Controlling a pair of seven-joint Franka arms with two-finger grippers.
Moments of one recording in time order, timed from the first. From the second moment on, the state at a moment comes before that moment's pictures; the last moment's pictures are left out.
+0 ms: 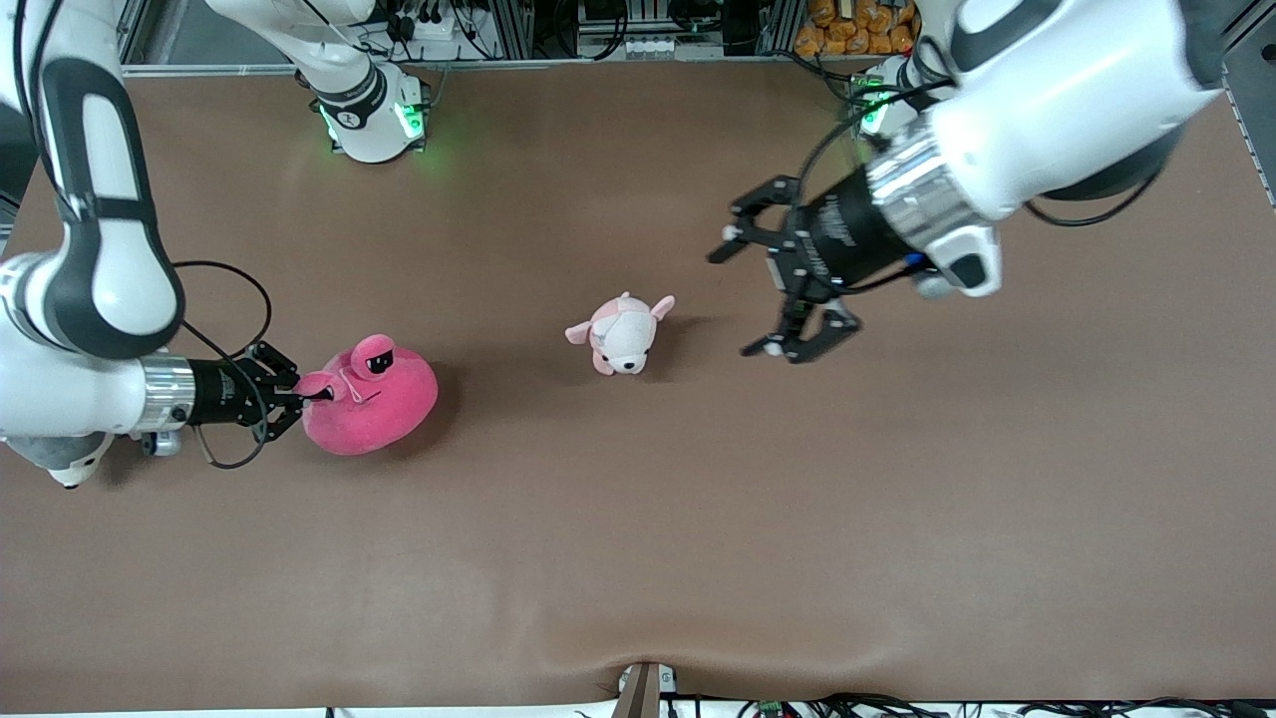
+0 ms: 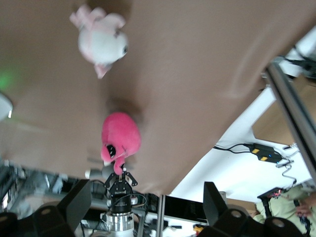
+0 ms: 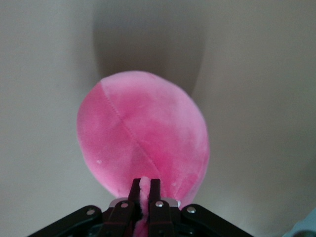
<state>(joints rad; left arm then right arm) -0.26 0.29 -0.23 -1.27 -0.46 1.92 -2.18 -0.09 0.47 0.03 -1.62 0.40 1.75 1.18</state>
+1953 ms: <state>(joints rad) 0.03 -0.23 -0.13 -1.73 0.00 1.50 -0.19 0.02 0.21 0.10 -1.07 0.02 1.14 0.15</state>
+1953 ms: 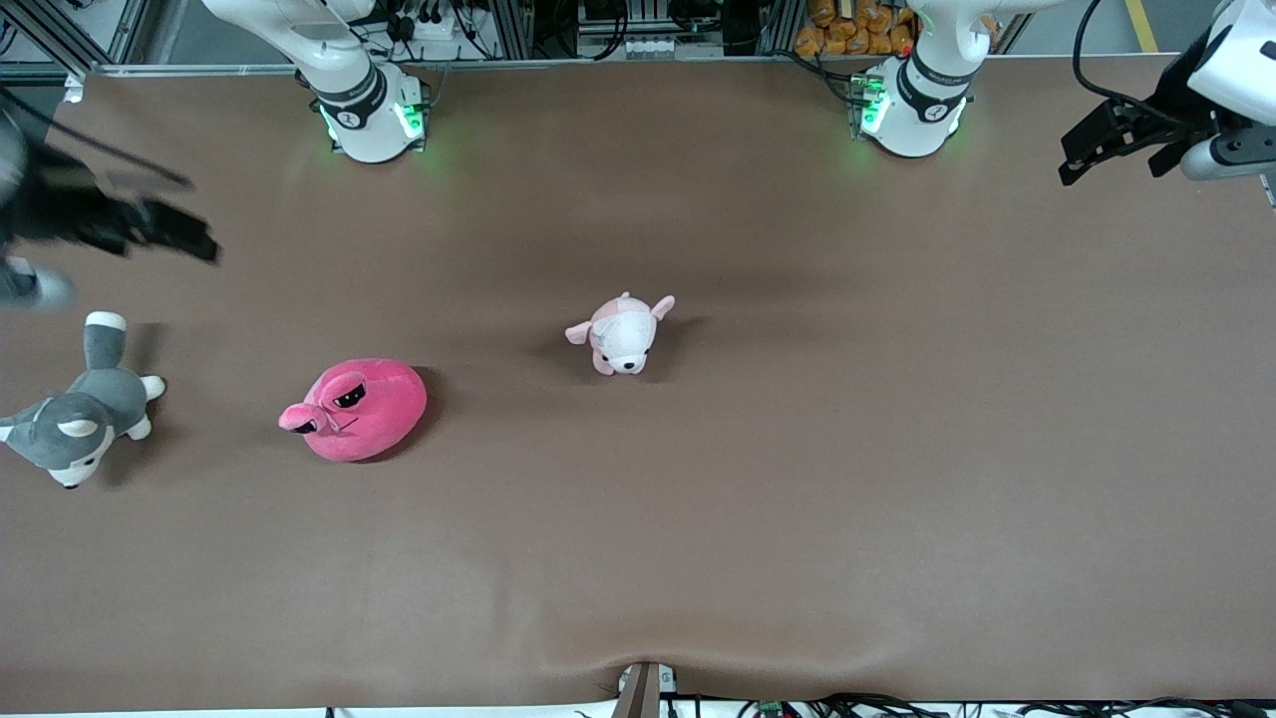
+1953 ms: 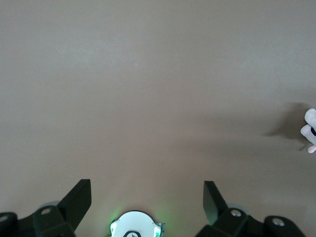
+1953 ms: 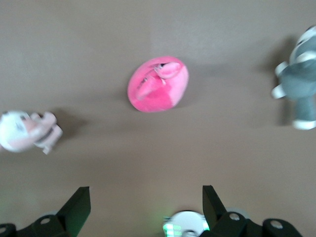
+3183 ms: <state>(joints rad) 0.03 -0.13 -0.13 -1.62 0.03 1.46 -0.15 -0.04 -0.04 0.08 -1.45 -0.02 1.34 -0.11</state>
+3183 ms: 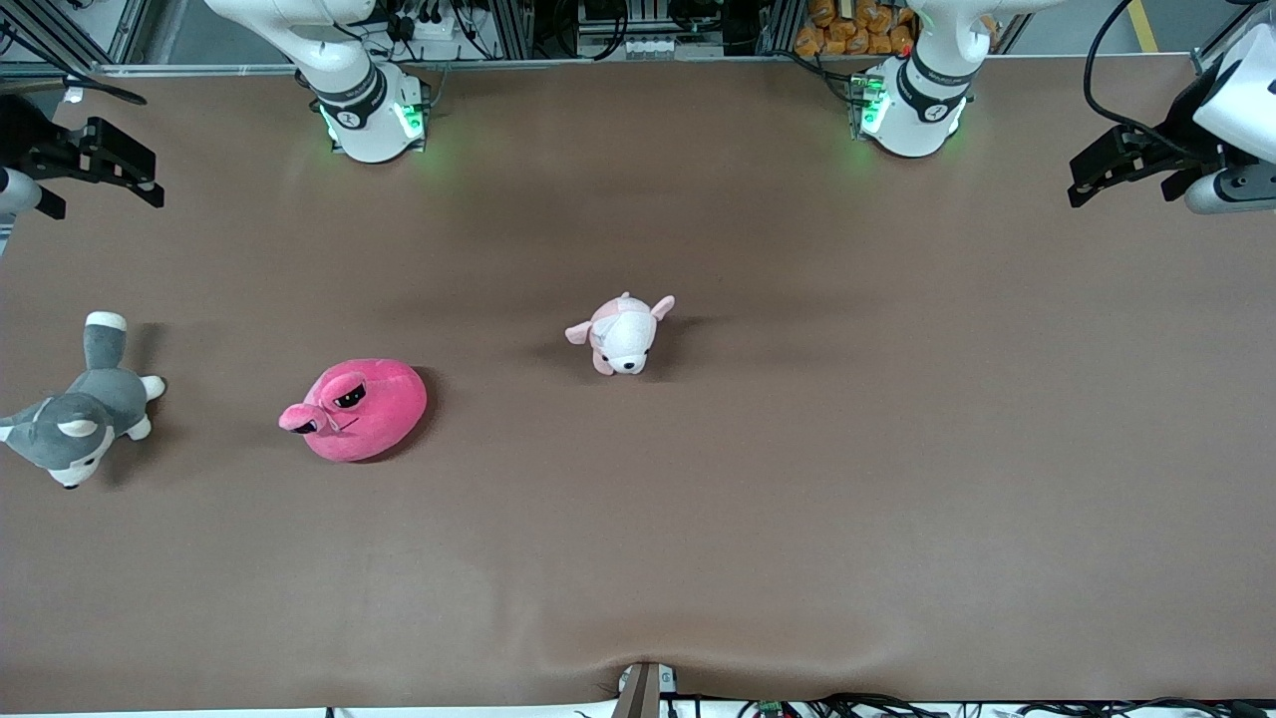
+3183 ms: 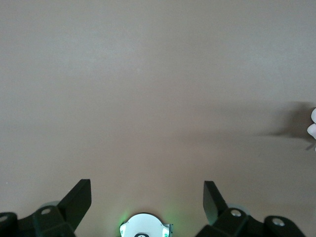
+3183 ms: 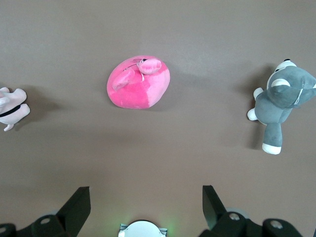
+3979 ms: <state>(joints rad) 0.03 -0.13 -0.13 -1.61 0.03 1.45 -0.15 -0.04 -0.04 0.08 -1.45 -0.02 1.34 -0.11</state>
